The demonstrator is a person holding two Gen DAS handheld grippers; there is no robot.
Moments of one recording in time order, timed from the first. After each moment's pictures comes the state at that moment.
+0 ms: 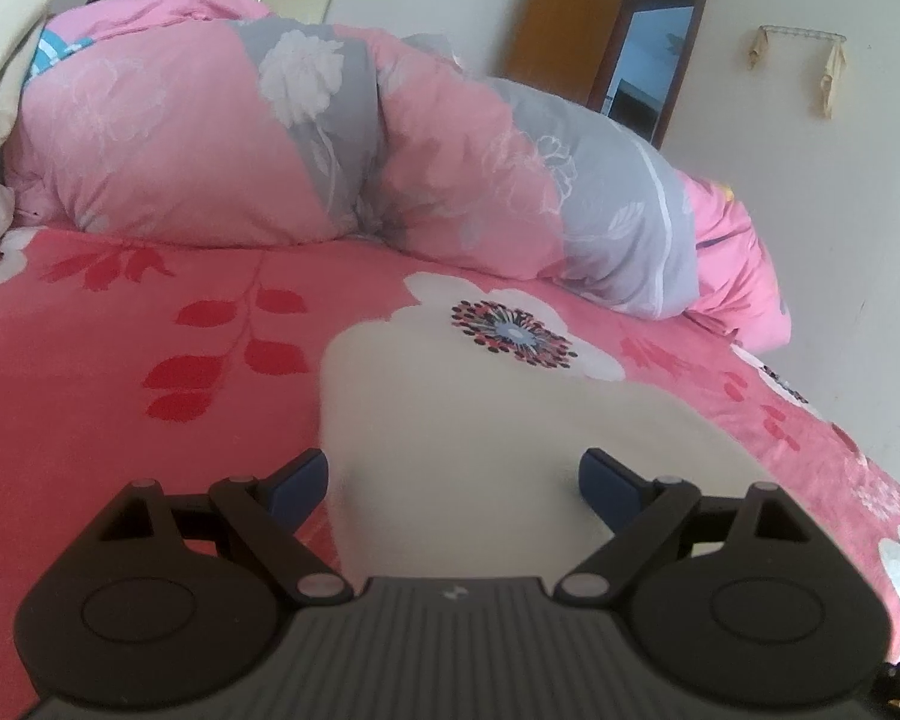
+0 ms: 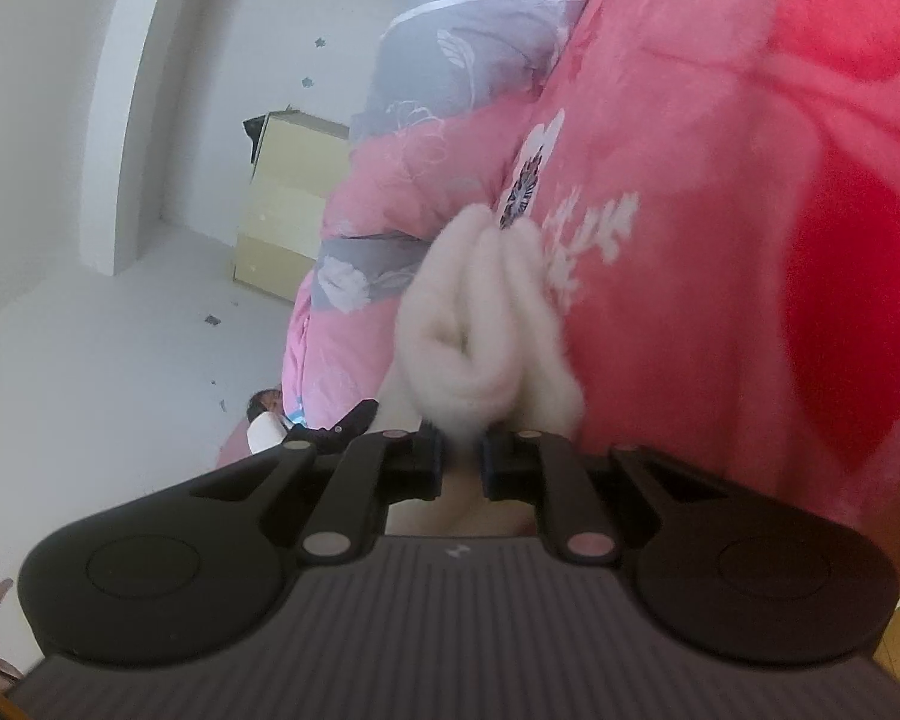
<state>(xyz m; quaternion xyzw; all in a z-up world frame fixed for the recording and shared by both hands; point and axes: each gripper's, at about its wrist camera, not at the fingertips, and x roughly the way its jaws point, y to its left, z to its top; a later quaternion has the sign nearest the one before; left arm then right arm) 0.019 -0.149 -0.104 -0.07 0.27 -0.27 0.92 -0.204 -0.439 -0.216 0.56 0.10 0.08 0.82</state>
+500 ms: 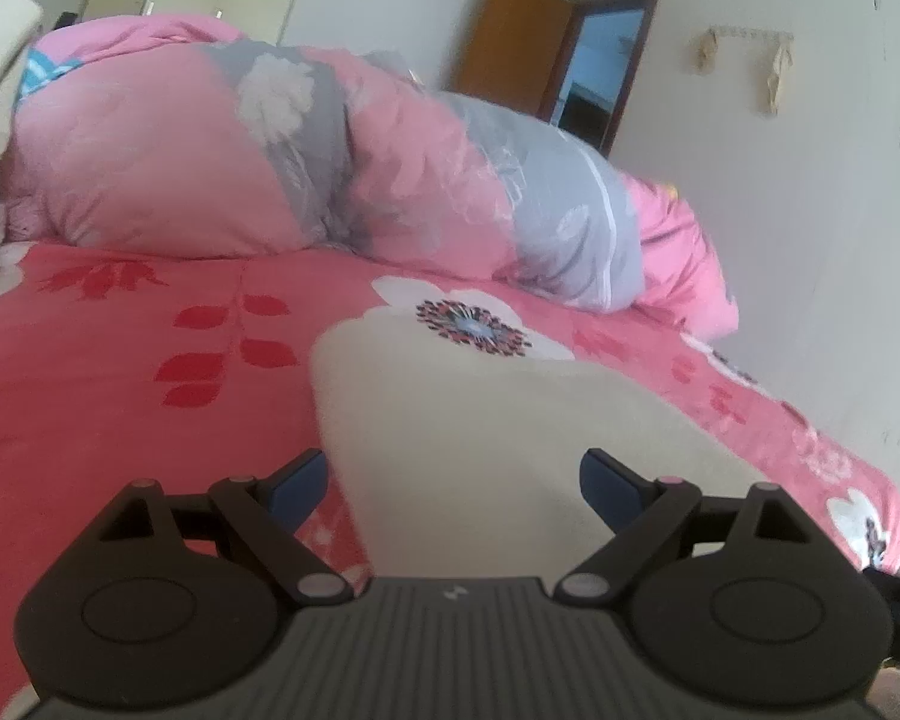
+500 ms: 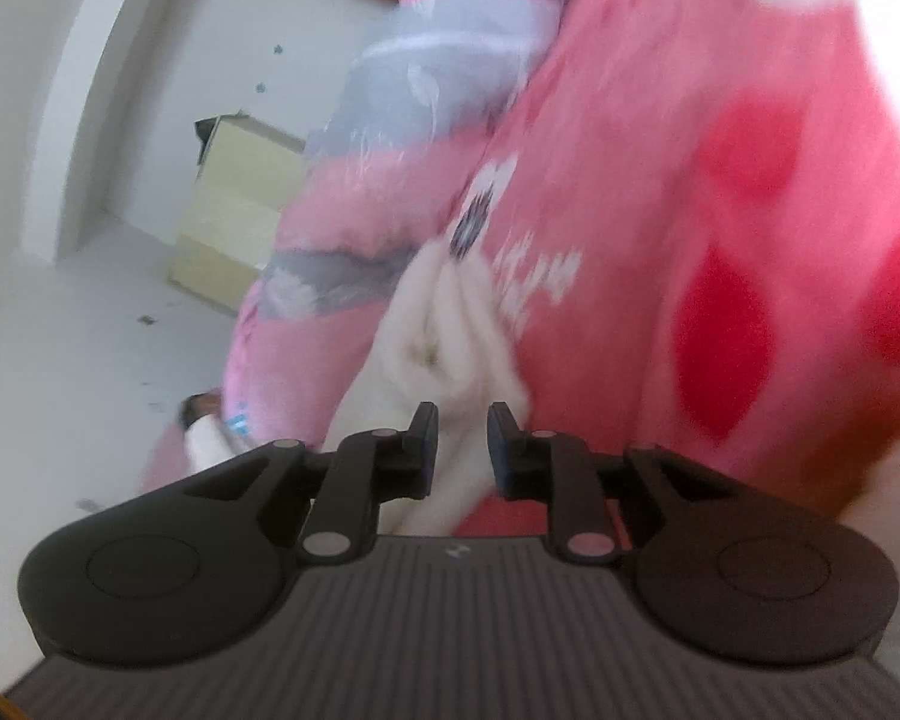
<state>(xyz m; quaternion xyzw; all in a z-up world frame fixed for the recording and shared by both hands) -0.016 -0.109 -0.098 -0.08 0.25 -0.31 0.91 -0.264 -0.442 -0.170 0.52 0.12 -0.02 0.85</state>
